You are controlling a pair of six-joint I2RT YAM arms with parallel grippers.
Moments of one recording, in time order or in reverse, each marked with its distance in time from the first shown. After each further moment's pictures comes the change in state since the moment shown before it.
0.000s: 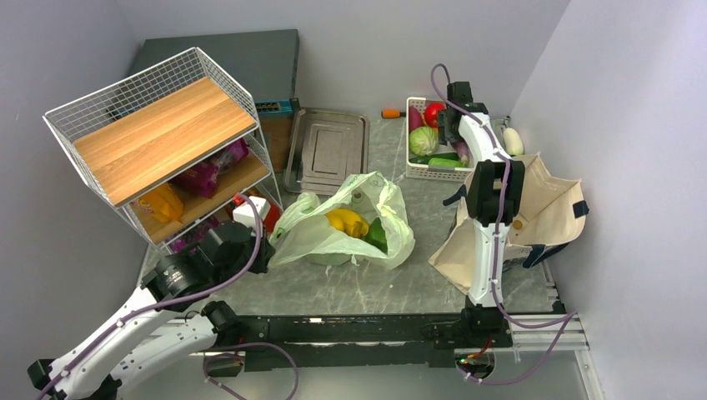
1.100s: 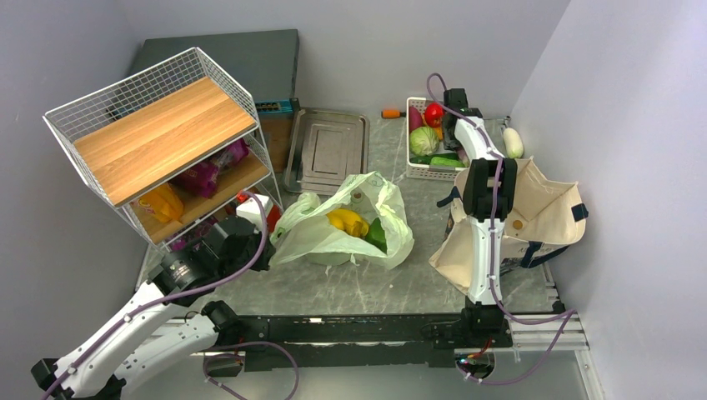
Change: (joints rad) left arm 0.050 0.047 0.000 0.003 0.036 0.018; right arm -0.013 0.126 0.066 0.017 0.087 -0.054
